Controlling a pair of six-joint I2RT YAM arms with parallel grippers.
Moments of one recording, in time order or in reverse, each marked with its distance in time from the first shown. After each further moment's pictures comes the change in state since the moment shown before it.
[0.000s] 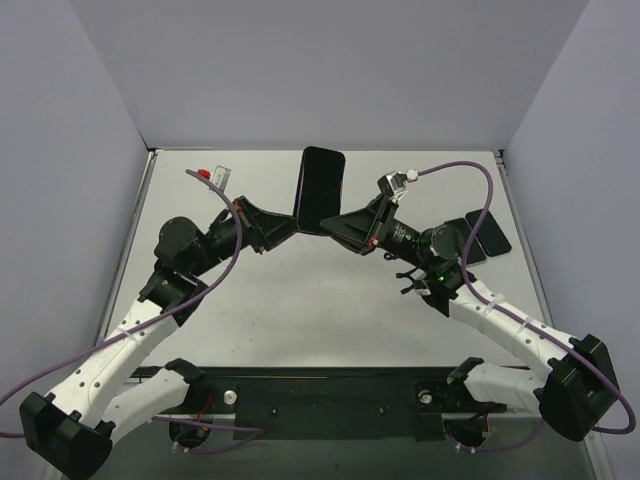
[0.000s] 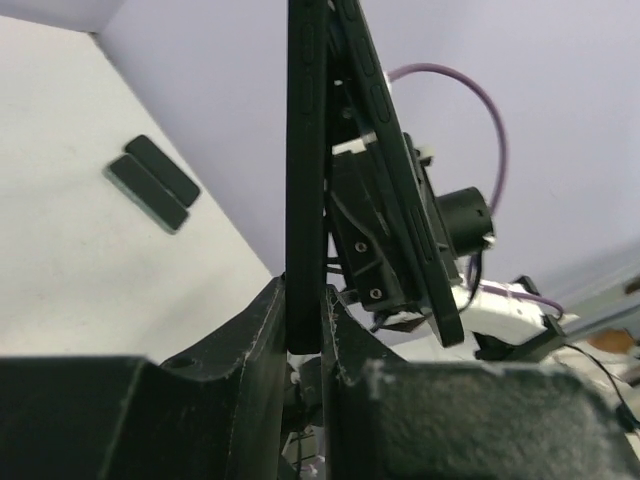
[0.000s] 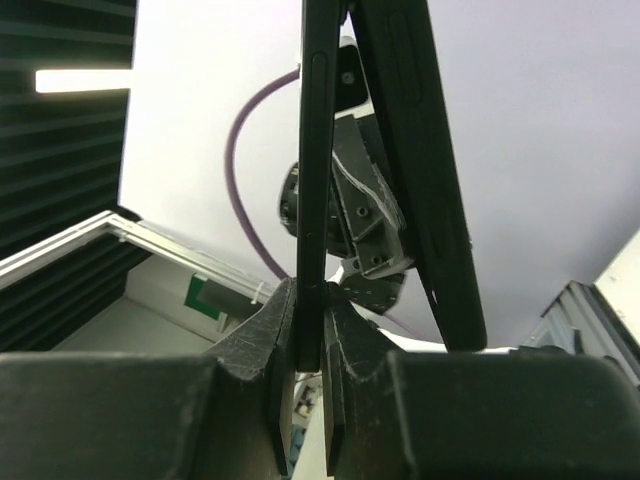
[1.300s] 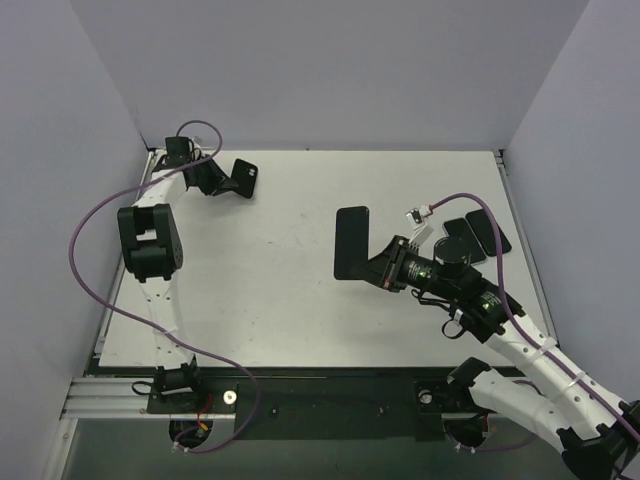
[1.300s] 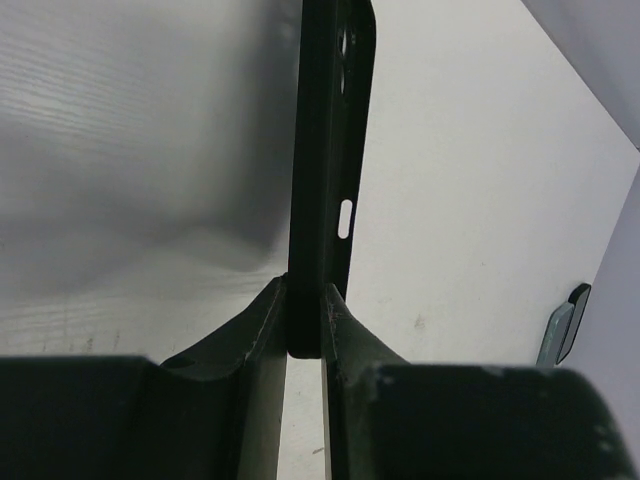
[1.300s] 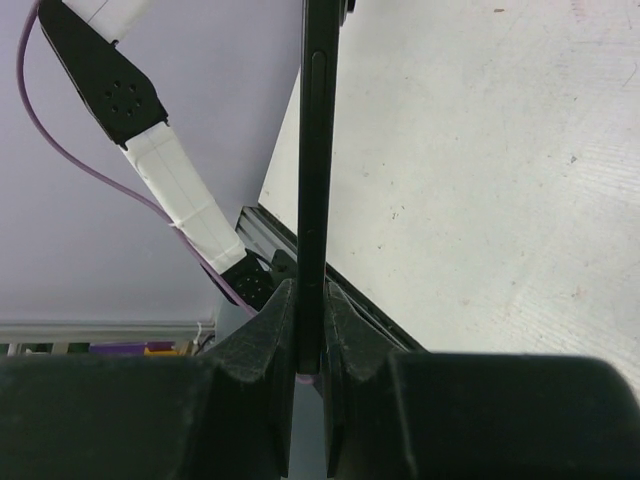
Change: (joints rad) left arm 0.618 1.394 1.062 -0.741 0.007 0.429; right arm -0.020 -0.325 -0.006 -1.064 0.178 -0.690
